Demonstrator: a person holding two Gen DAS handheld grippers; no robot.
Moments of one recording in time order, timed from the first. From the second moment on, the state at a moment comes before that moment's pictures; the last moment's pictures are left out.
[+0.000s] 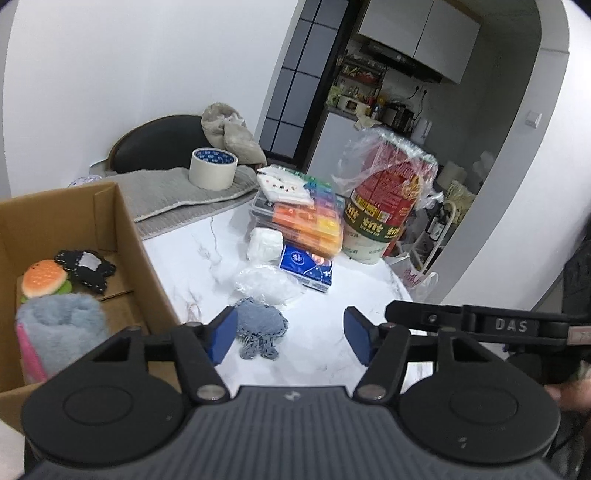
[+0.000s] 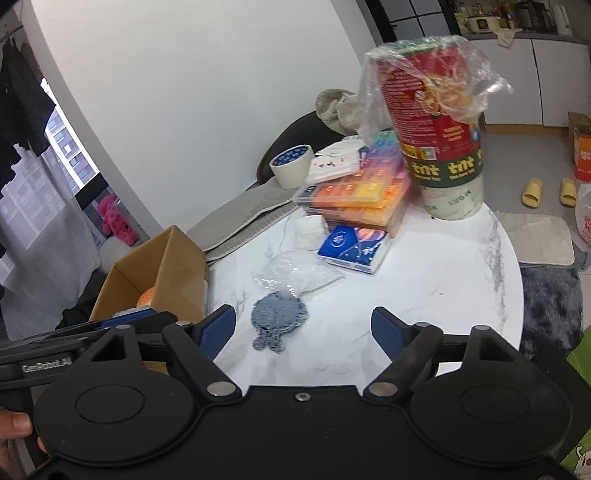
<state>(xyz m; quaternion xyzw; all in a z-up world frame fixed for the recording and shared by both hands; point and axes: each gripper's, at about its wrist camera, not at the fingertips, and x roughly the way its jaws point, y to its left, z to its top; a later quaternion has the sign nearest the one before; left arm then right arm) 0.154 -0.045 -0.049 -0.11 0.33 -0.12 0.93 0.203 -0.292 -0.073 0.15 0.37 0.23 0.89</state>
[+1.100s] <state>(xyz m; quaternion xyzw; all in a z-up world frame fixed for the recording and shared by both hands) 0.155 -0.081 -0.105 -0.09 0.34 0.03 0.94 0.256 -0.274 -0.093 0.12 0.38 0.26 0.88</state>
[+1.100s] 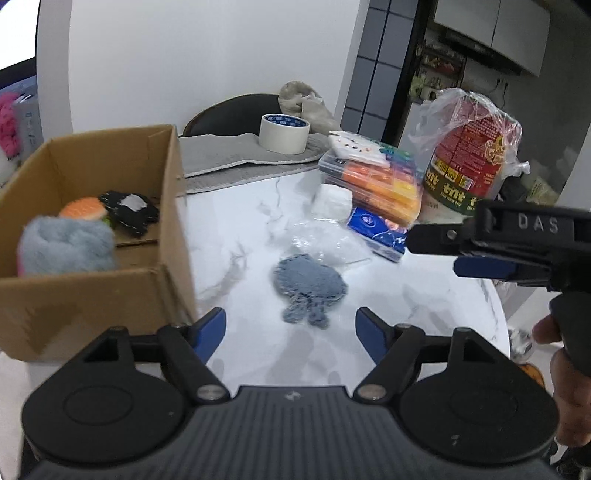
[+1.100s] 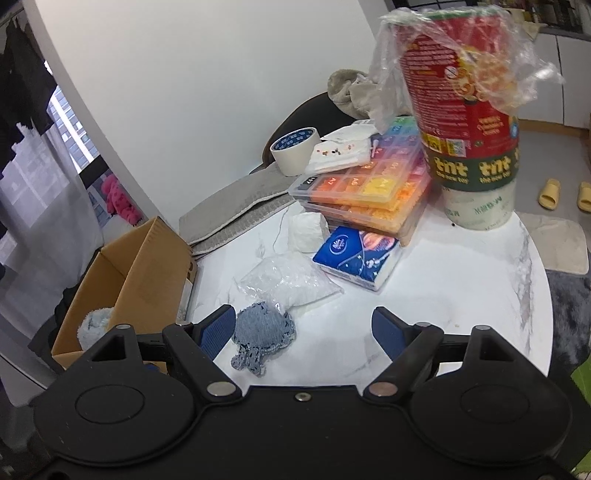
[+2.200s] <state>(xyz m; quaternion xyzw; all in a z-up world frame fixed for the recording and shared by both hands) 0.208 -0.090 -0.133 -0.14 0.34 0.06 0.93 0.308 -0.240 -0.112 0.04 0.39 0.33 0.86</state>
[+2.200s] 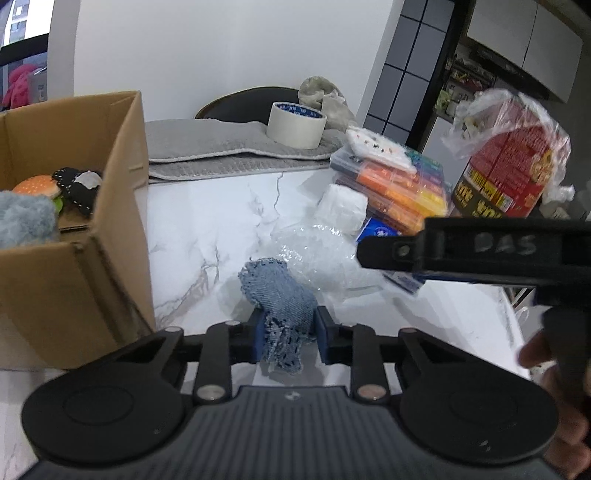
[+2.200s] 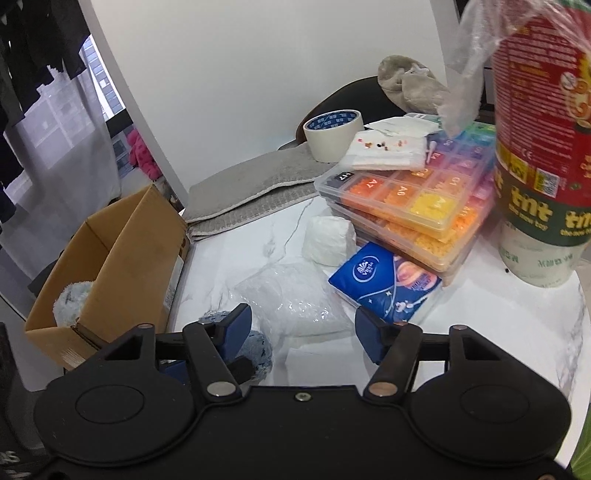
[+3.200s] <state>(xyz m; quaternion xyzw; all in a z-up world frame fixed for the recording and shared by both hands) 0.167 -0.062 -0.113 -0.22 0.33 0.07 0.92 0.297 -0.188 -0.117 -0.12 0.38 0.33 0.85</state>
